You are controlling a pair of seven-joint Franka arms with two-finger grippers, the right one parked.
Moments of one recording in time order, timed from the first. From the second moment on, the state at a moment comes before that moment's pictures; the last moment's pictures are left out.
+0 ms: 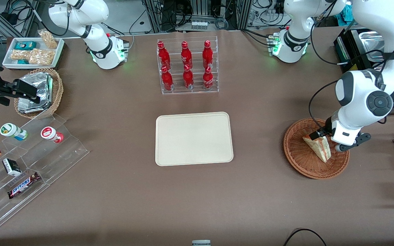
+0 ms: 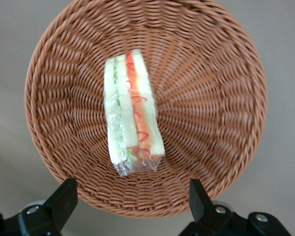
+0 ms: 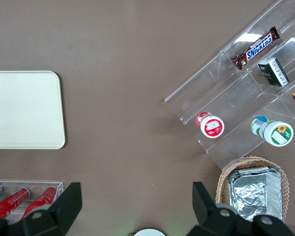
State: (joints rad) arm -0.04 0.21 0.03 -2.12 0.03 2.25 -0.55
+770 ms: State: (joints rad) arm -0.04 0.34 0.08 -2.12 0.03 2.36 -0.72
